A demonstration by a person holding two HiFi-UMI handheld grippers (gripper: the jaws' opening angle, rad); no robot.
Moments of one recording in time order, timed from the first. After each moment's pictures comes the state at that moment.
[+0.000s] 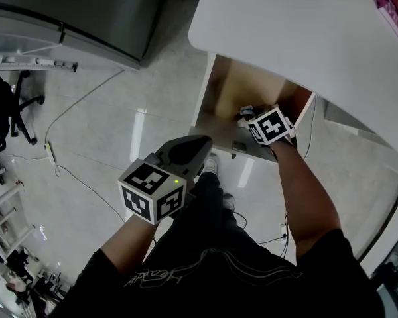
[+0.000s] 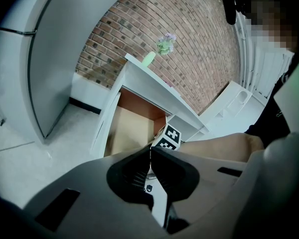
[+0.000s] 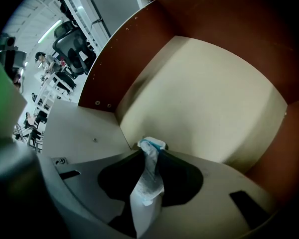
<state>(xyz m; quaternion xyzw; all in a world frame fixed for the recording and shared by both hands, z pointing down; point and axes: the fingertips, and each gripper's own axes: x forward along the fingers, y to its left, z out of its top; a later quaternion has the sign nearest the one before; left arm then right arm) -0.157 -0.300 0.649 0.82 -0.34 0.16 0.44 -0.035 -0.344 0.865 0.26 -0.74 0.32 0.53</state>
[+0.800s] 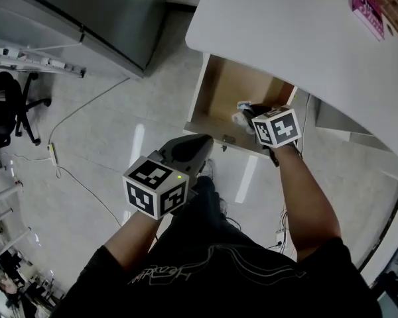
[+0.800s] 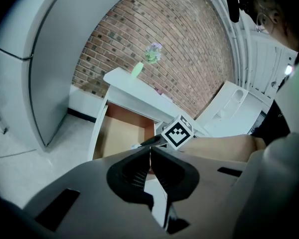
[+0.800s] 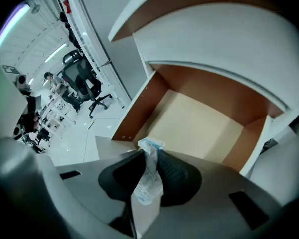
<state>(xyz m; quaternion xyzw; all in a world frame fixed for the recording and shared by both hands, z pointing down) -0.131 -0.266 0.576 0.83 -0.35 0.14 0.40 -0.029 -0.346 0.728 0.32 -0.79 0.32 0.42</state>
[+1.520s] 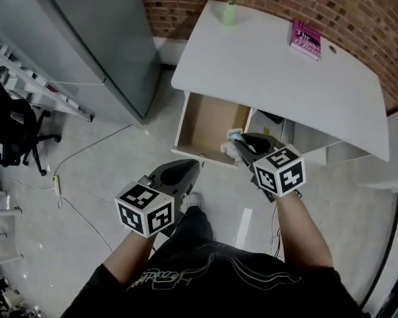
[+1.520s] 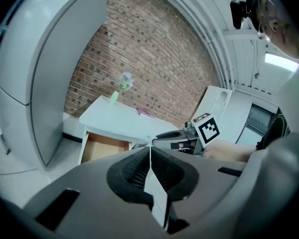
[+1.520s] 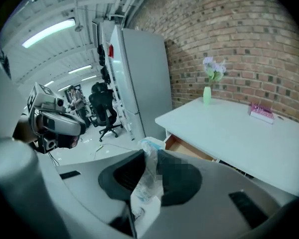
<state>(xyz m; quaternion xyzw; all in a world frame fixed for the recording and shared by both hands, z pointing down) -0.078 -0.140 0.375 0.87 -0.37 0.09 0.31 0.019 -0.213 0.428 0.35 -0.88 0.20 0.27</state>
